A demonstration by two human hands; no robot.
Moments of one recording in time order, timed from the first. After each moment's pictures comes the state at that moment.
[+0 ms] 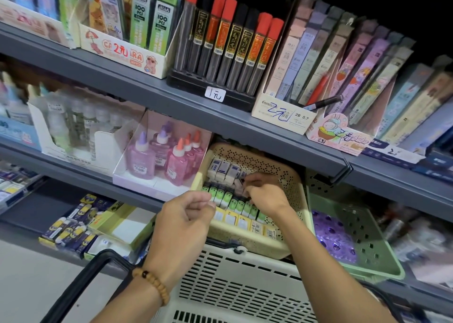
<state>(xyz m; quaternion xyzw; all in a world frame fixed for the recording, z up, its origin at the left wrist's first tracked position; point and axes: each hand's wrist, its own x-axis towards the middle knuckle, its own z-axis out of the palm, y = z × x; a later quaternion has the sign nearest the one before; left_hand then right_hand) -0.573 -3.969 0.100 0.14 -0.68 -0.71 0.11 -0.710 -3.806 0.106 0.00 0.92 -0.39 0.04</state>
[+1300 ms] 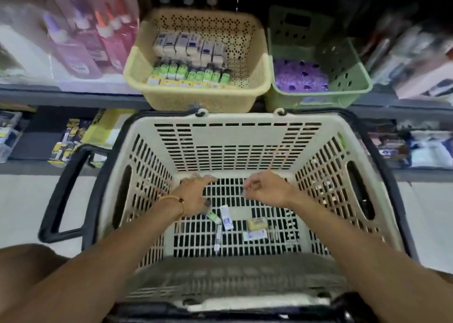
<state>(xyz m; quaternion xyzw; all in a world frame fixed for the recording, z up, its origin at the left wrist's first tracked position) -0.509 -3.908 -0.063 -0.10 -0.91 -0.21 -0.34 -0.507 -3.689 -0.021 -0.02 0.87 -0.34 0.36</state>
